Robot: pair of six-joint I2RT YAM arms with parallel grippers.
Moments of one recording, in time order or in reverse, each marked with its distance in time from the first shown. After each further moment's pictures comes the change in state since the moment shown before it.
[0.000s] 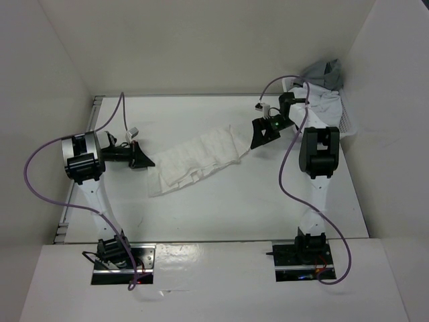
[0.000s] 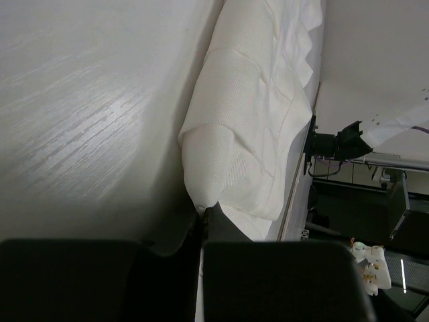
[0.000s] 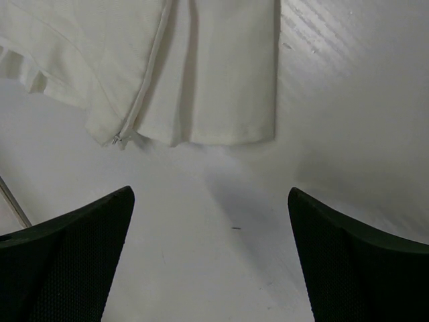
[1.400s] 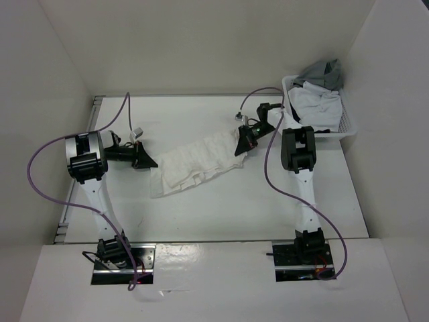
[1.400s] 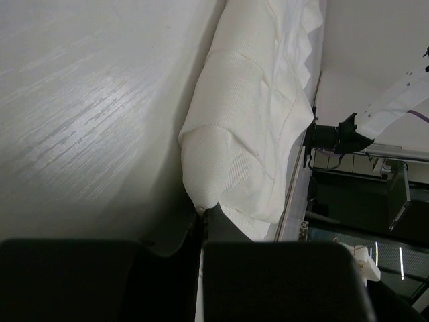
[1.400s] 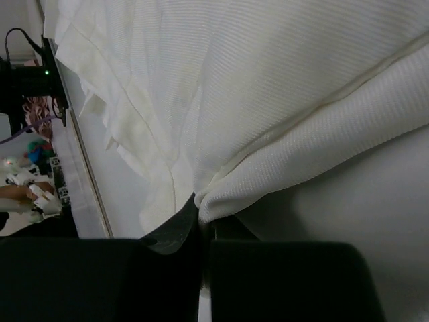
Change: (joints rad) left arm -0.037 0.000 0.000 -0.010 -0.013 0.001; right arm 0.128 0.319 0.274 -0.177 -0.256 0.008
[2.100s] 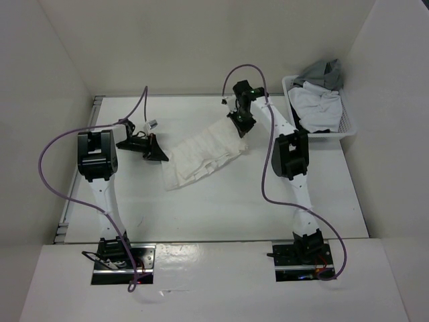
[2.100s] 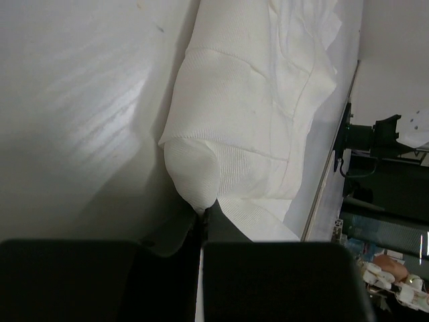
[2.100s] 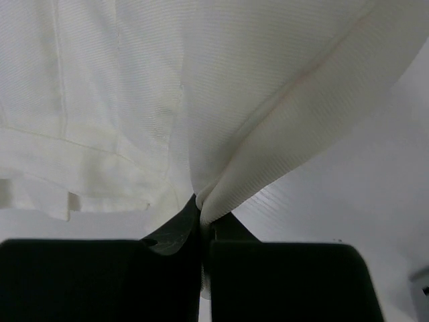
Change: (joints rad) left arm -0.133 -0.016 0.075 0.125 -0.077 -0.139; right arm 0.175 -0.140 0.185 0.036 0.830 0.207
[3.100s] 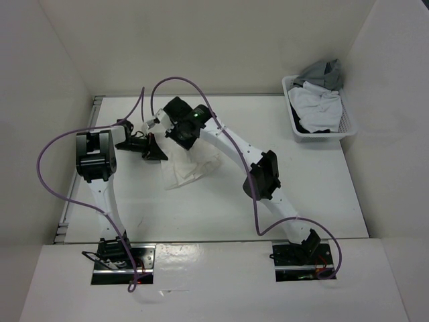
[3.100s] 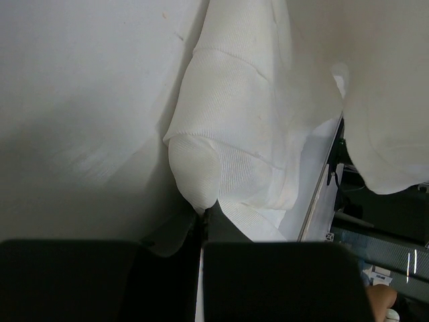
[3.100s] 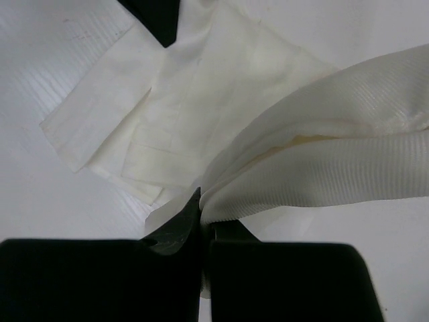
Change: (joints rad) left arm 0.003 -0.016 -0.034 0.105 -0.008 -0.125; right arm 0.516 -0.007 0.266 -0.020 0.174 0.053
